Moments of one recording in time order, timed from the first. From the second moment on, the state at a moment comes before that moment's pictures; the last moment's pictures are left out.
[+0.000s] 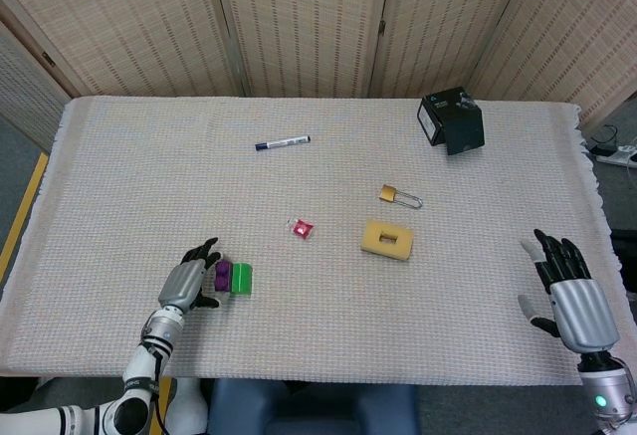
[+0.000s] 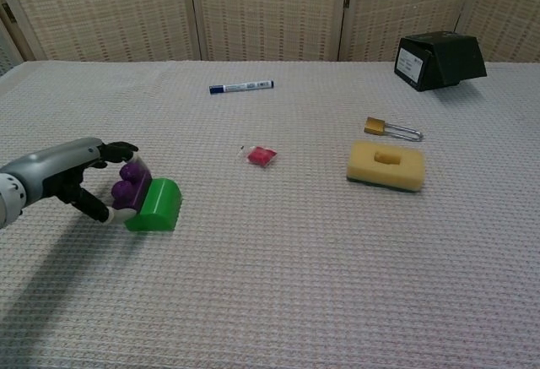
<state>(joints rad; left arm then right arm) -0.56 -1.57 -0.16 -1.66 0.87 1.07 0.25 0.09 -1.14 0.04 -1.58 -1.60 1.51 0.01</state>
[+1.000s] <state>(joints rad) -0.48 -1.52 -0.21 -1.95 0.86 1.16 0.16 0.44 -1.30 -0.02 -1.40 -1.74 1.13 0.73</state>
